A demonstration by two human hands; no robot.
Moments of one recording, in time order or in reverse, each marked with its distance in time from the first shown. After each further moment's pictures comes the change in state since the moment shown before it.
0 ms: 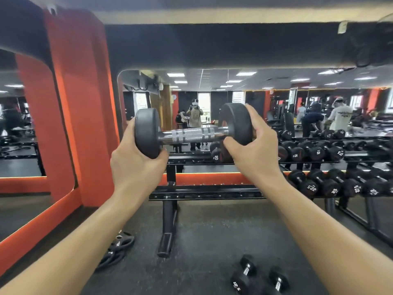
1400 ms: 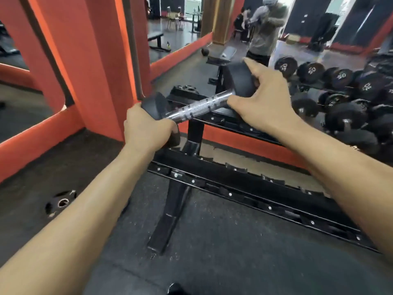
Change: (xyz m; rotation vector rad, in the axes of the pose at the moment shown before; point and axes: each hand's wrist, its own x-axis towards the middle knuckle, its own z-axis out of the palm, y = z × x) left_hand 0.361 -0.697 0.623 0.140 -0.006 -0.849; right_hand 0.449 0.790 0.575 -0.210 -0.566 0.078
